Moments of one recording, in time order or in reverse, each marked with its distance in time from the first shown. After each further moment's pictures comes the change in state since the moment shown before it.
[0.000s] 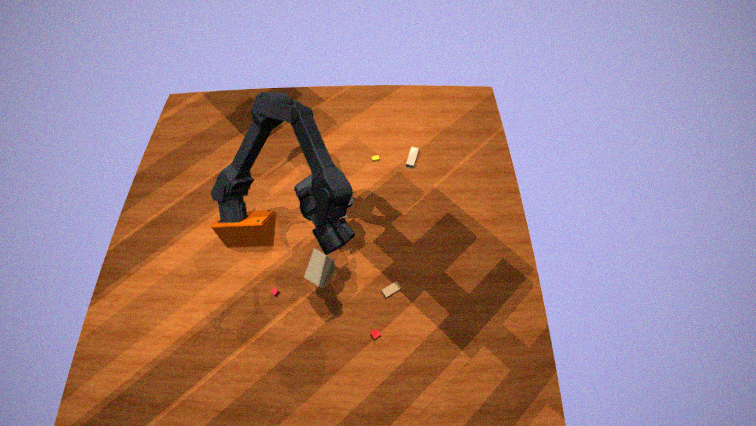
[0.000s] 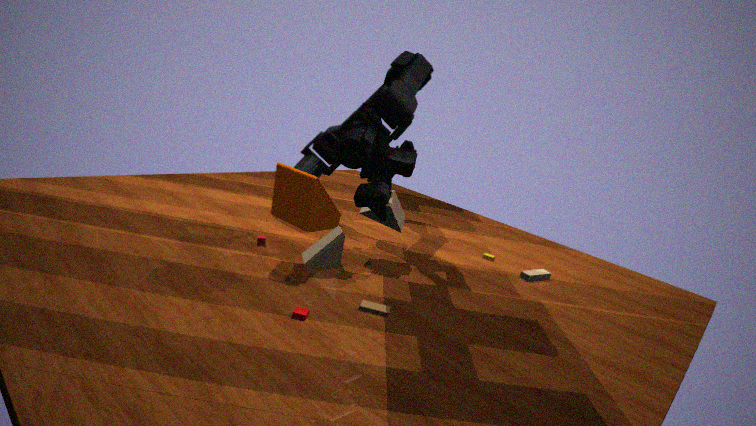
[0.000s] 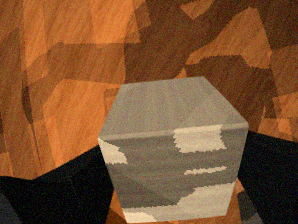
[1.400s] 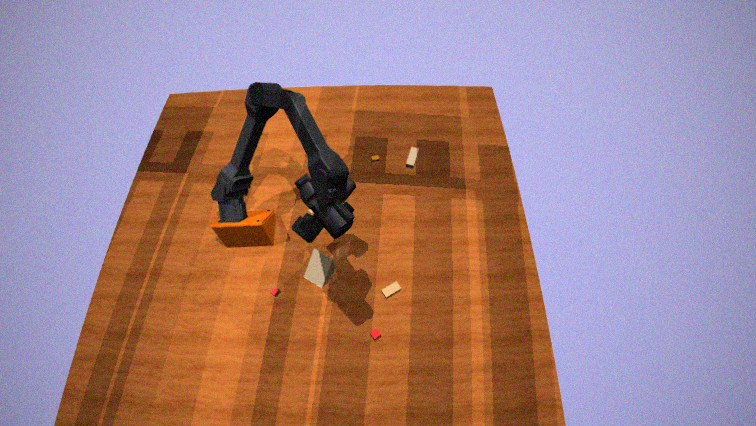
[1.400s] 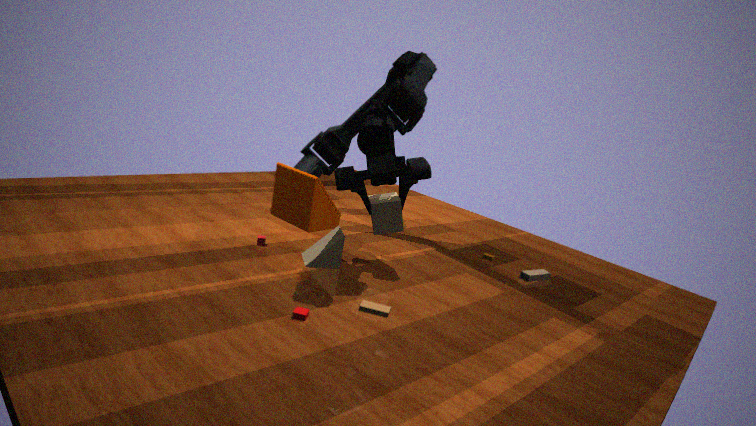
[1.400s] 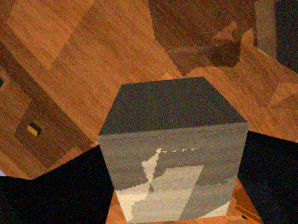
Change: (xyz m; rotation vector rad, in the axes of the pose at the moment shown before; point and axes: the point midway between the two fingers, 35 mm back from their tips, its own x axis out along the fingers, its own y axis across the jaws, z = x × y) arm 0.001 0.004 0.002 1.258 0.000 -0.160
